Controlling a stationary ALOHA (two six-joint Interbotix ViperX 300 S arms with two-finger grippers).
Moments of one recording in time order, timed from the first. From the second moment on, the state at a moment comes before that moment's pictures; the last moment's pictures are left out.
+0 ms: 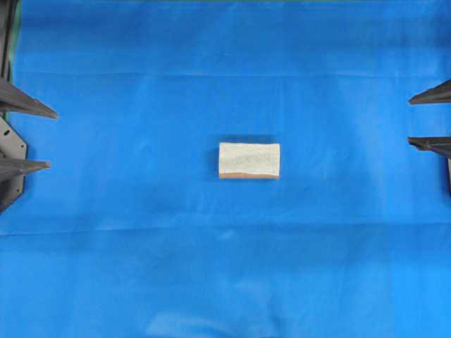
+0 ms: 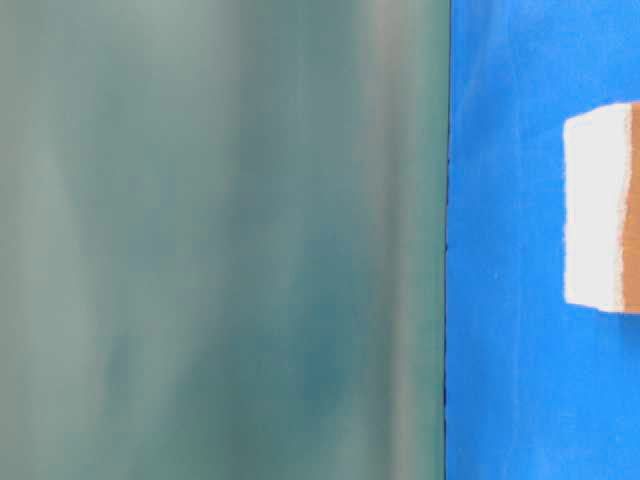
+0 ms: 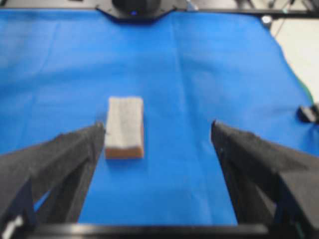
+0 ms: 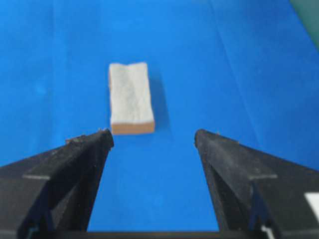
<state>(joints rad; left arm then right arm) -0.04 -1.29 1.17 -0.03 0.20 0.00 0.10 -1.21 1.14 -0.50 0.49 0.54</state>
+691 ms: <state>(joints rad) -0.03 -1.37 1.24 -0.03 0.26 0.00 0.10 -1.29 1.24 -0.45 0.48 0.55</state>
